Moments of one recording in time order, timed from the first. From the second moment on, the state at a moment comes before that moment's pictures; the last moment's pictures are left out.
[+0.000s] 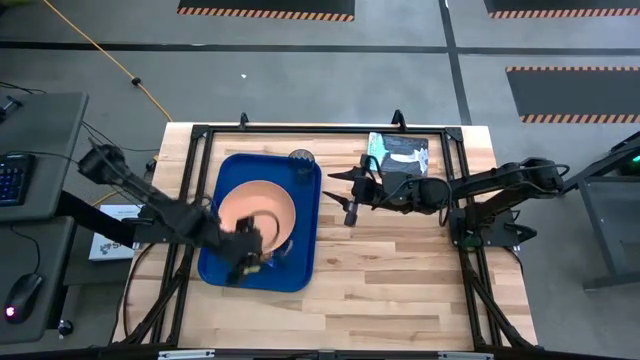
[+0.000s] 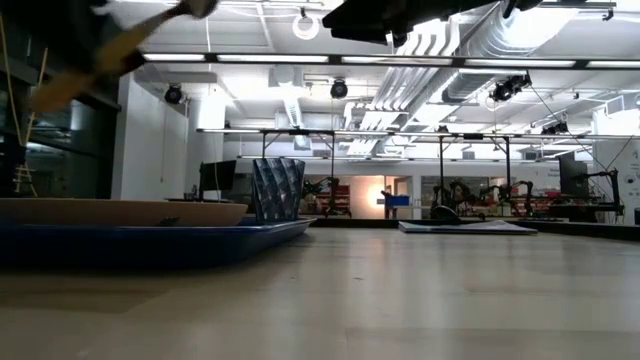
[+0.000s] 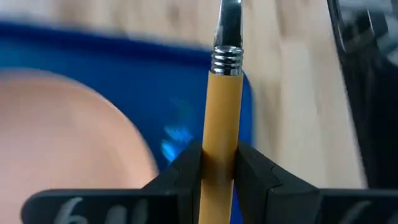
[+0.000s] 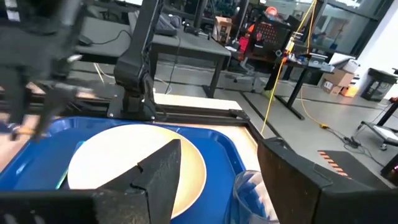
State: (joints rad) left arm -0.52 1.15 0.79 -0.55 -0.19 -0.50; right arm 0.07 1.41 0.89 0.40 0.34 -0.20
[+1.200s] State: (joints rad) left arm -0.75 1.61 0.86 -0.85 -0.09 -0.56; right arm 0.07 1.41 0.89 0.39 0.33 -0.20
